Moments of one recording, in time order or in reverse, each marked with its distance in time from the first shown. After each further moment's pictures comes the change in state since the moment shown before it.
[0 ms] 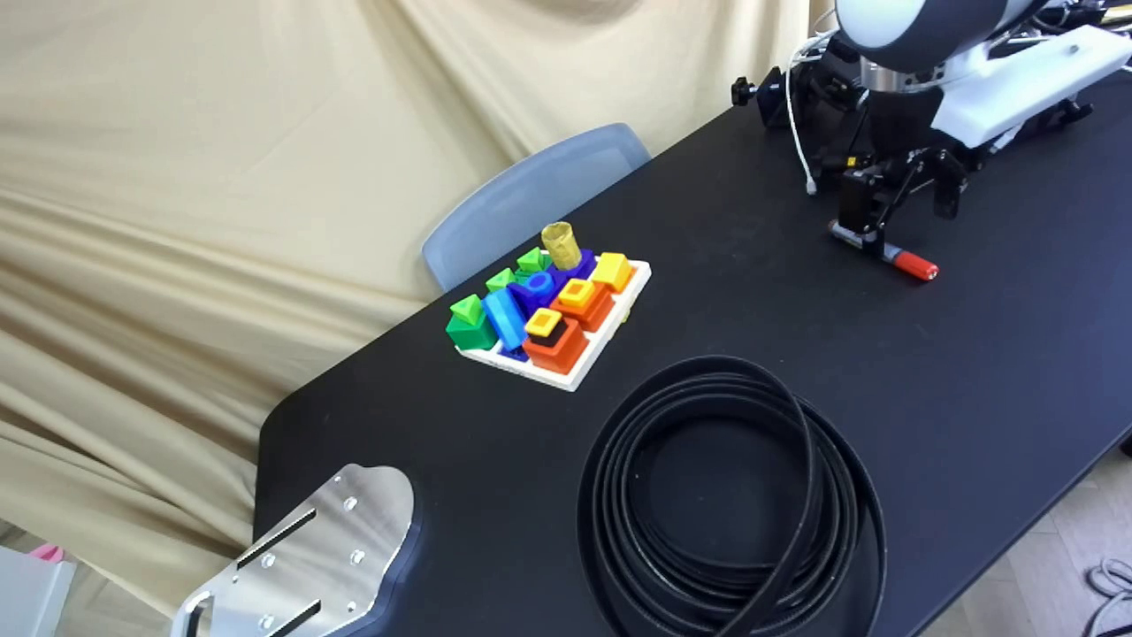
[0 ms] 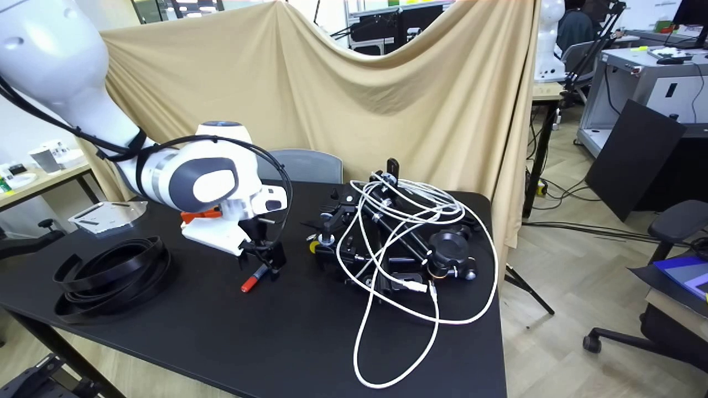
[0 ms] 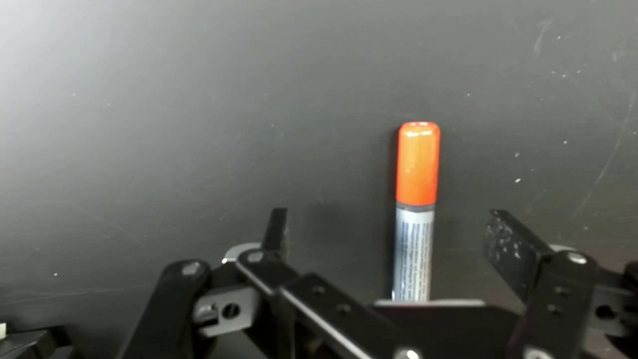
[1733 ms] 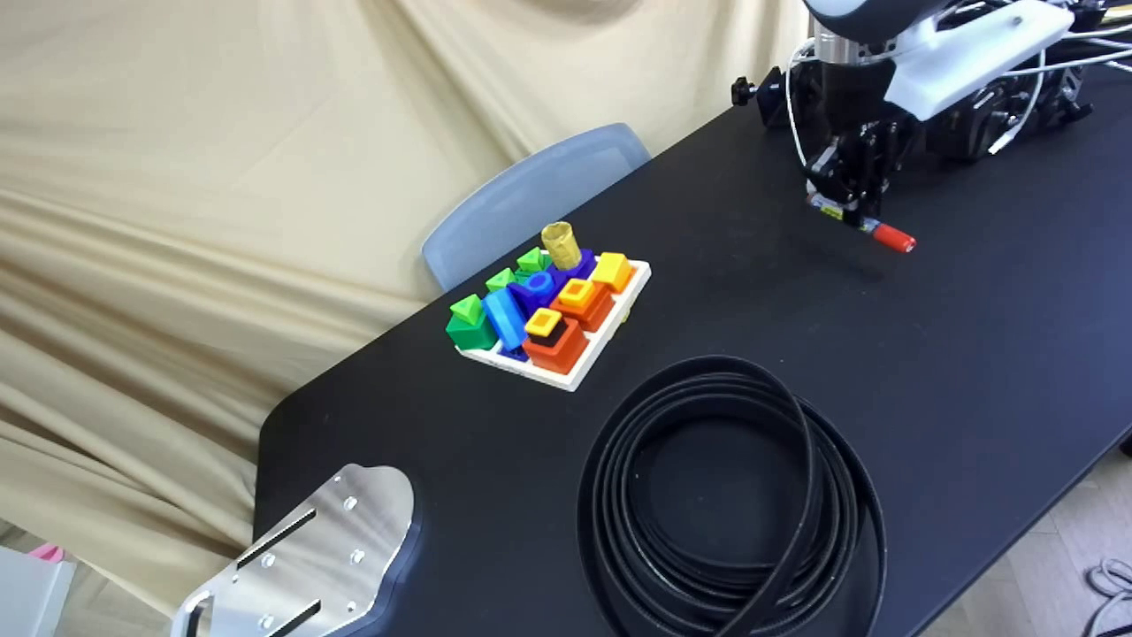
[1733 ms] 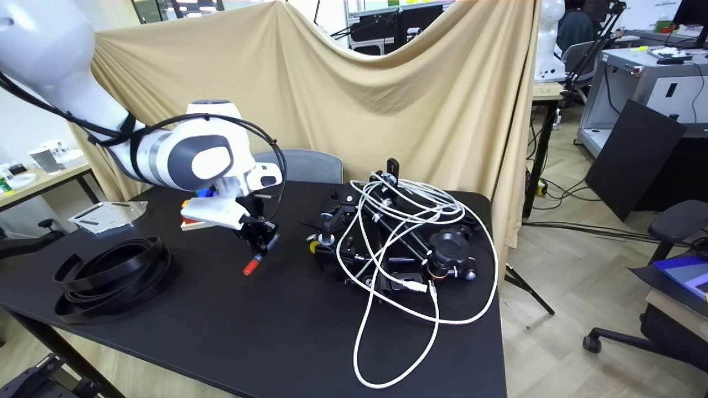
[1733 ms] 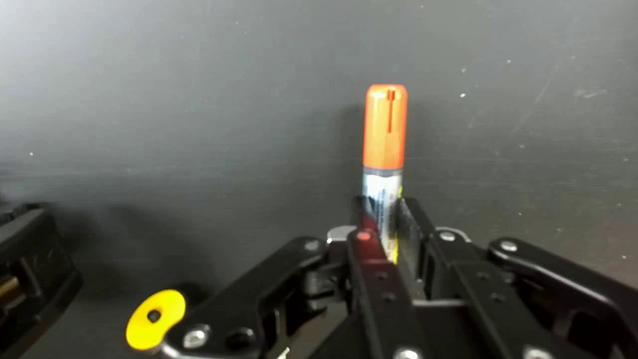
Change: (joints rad) arm 0.020 -0.035 0.022 0.057 -0.044 -0.012 0.018
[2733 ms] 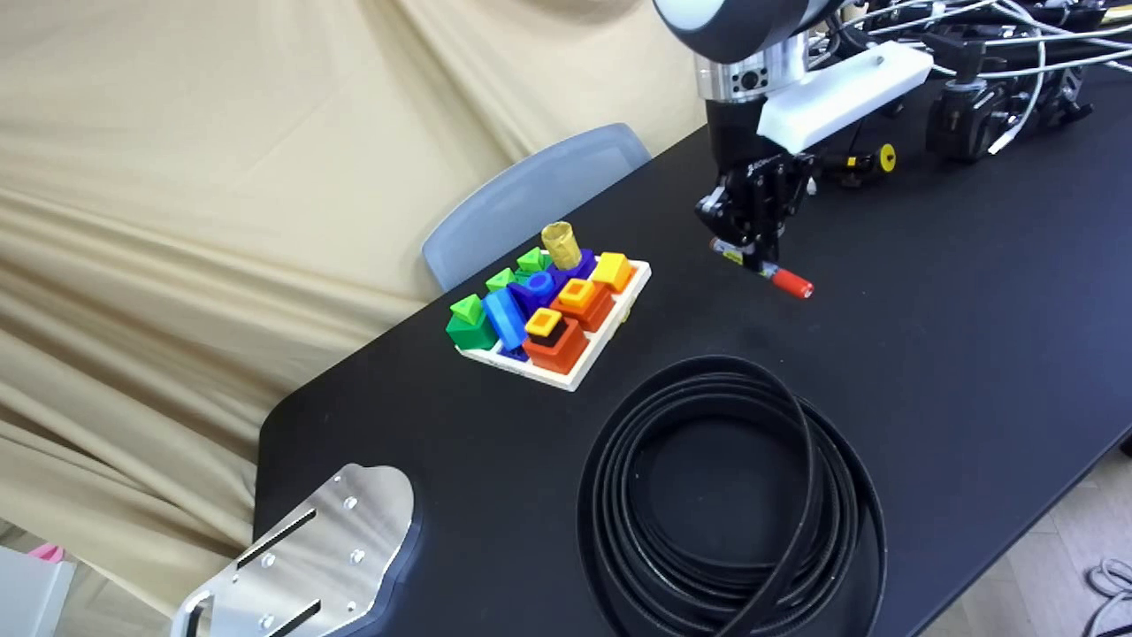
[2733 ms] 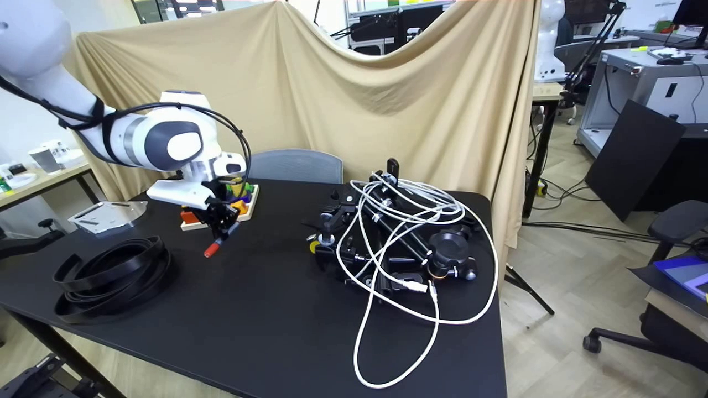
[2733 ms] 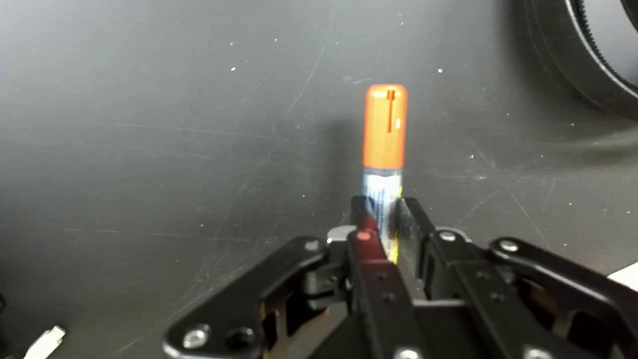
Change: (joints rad) arm 0.067 0.035 0.132 0.121 0.071 -0.127 0.036
